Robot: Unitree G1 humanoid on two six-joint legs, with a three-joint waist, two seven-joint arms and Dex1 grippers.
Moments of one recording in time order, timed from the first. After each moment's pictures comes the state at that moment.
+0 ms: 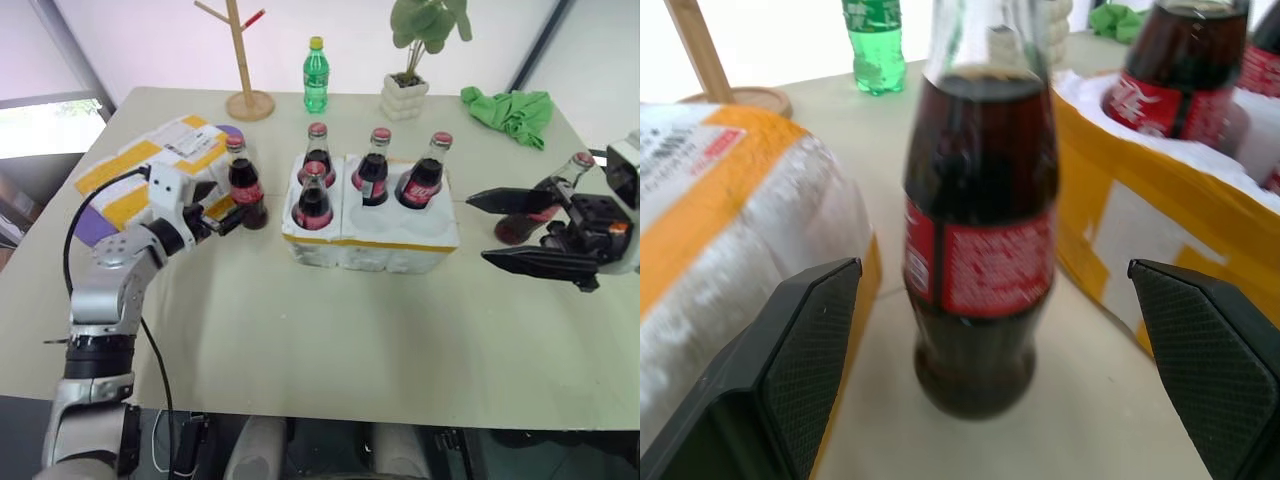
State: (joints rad) left arm -0.52 0.53 0.15 0.08 -0.36 0.42 -0.64; right arm -0.37 -1.03 -0.40 -0.22 1.01 0.79 1.32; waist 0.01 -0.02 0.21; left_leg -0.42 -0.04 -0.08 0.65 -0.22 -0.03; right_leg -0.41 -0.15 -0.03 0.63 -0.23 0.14
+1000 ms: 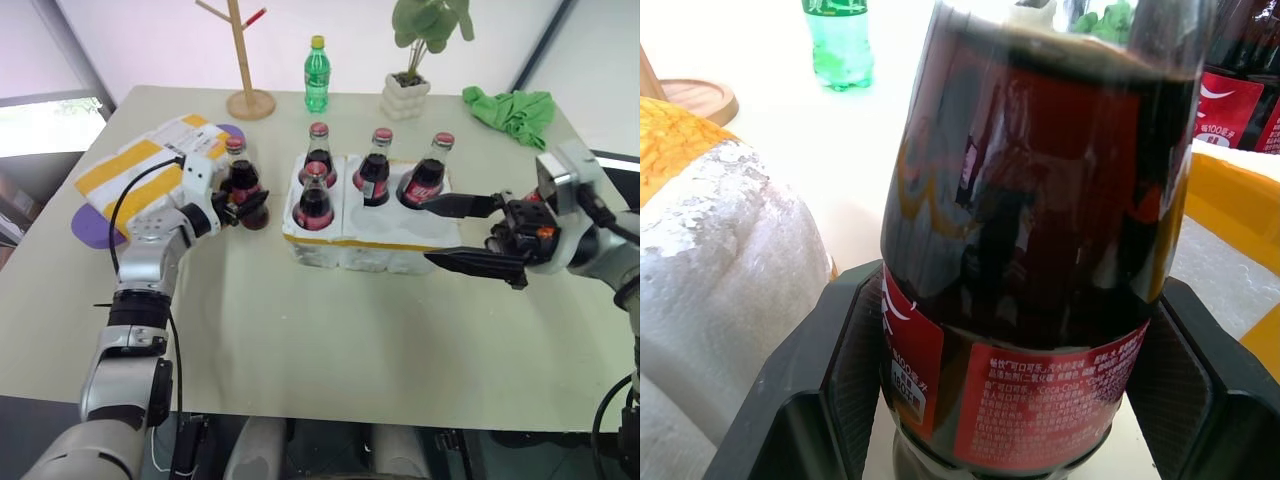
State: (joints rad) left arm -0.72 0.45 0.09 0.48 -0.27 0.23 -0.74; right arm -0.44 -0.89 -0.25 -0.27 0.95 0.75 1.18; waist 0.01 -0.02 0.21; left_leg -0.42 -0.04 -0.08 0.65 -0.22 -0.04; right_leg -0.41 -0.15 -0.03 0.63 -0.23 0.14
